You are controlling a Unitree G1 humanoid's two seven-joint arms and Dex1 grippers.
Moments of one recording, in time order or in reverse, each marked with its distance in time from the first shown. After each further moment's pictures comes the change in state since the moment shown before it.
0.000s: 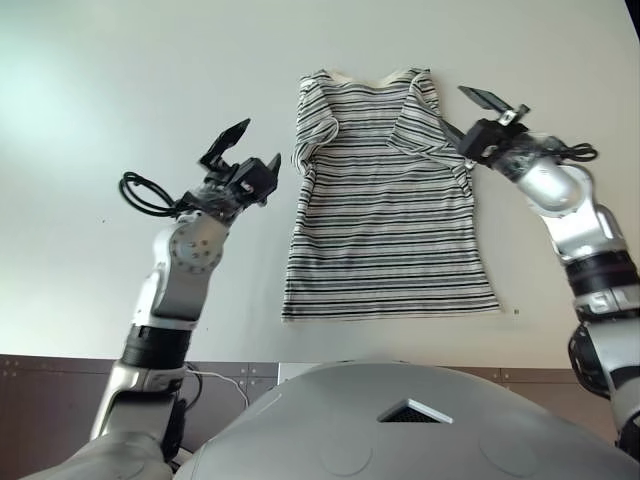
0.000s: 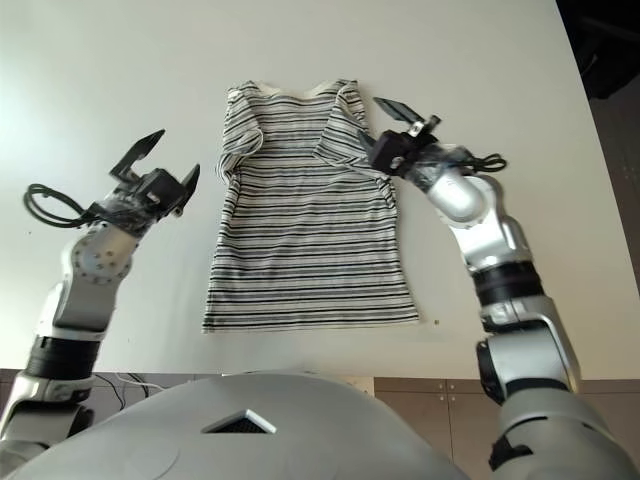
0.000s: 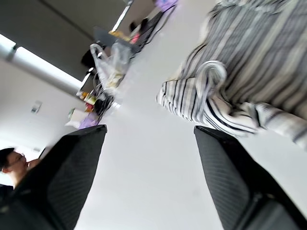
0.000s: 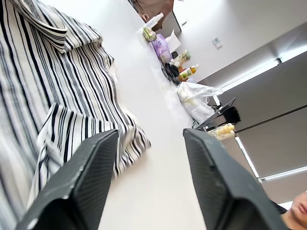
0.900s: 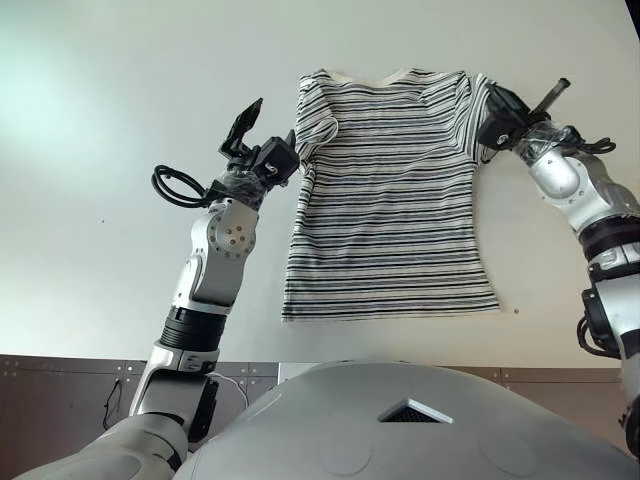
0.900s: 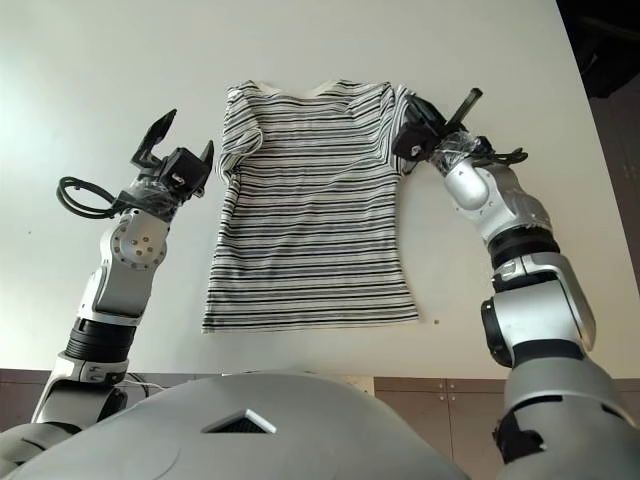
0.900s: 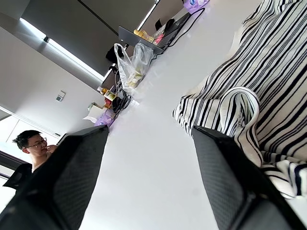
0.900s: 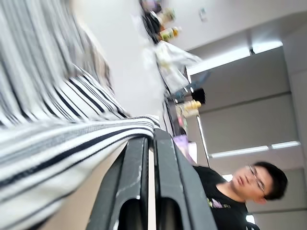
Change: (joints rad) left arm -0.149 -0.227 -0.110 0.119 0.156 0.121 0.224; right arm -0.296 0.064 0.179 0.638 -0.363 -0.217 -0.484
